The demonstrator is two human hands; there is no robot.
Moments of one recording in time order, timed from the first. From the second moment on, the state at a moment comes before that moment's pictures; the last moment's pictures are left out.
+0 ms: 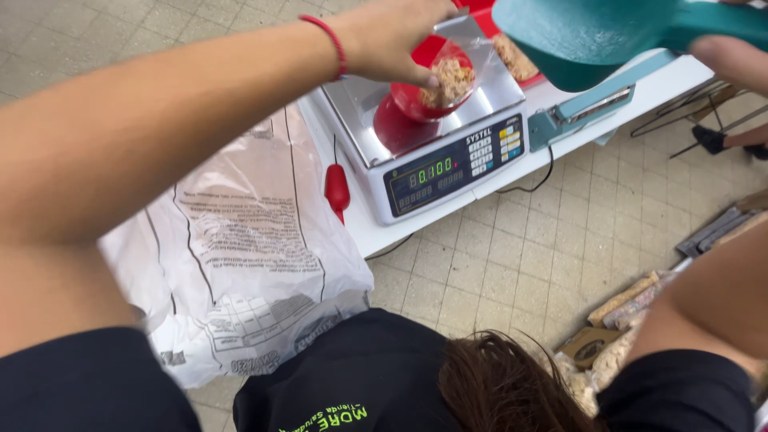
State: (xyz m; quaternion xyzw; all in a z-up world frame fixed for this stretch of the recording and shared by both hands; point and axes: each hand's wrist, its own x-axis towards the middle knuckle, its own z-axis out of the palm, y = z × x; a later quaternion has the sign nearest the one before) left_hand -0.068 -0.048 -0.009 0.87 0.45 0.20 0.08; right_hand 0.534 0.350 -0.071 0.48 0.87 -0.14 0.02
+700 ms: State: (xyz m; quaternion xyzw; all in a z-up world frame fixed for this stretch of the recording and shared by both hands) left_hand -0.097 -0.493 -0.020 0.69 0.63 0.32 -0.16; right_hand 0.150 -0.338 -0.104 0.34 0.93 -0.13 -0.02
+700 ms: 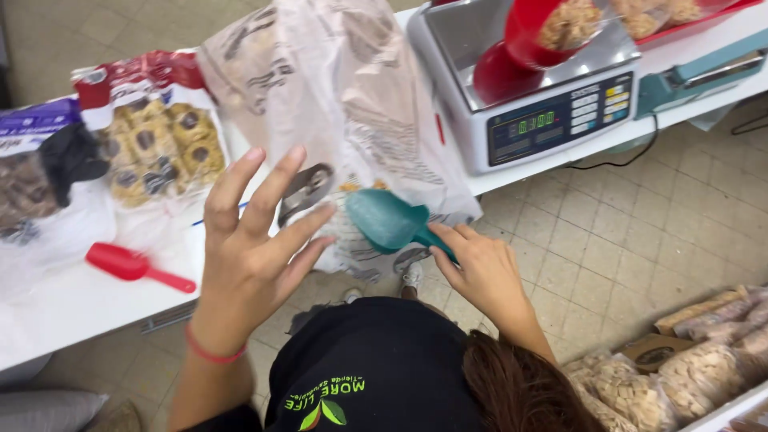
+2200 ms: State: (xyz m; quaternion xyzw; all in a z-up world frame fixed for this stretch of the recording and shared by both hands) left_hand -0.161 -0.541 -0.250 0.53 0.79 0.30 -0.05; right_hand 0.267 -0.313 -0.034 0.24 0.90 -0.26 -0.26
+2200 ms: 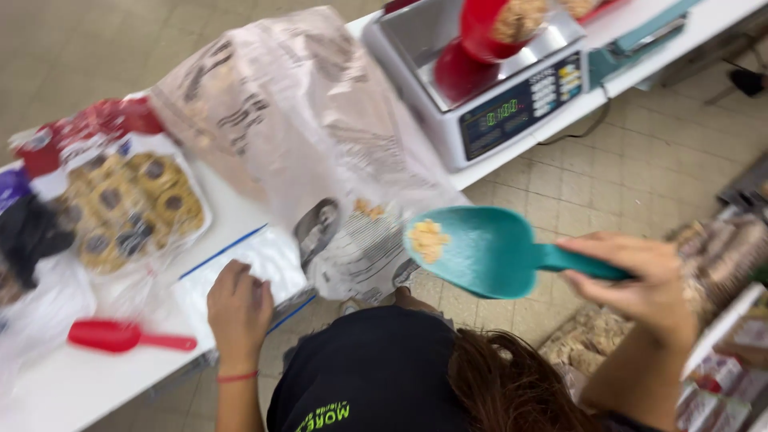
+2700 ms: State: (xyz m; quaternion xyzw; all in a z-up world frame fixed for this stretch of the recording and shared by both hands) left_hand -0.156 -0.541 -0.244 0.48 0.86 0.08 -0.17; right_hand 0.304 -0.087 0.097 0.49 0.86 -0.09 -0.14
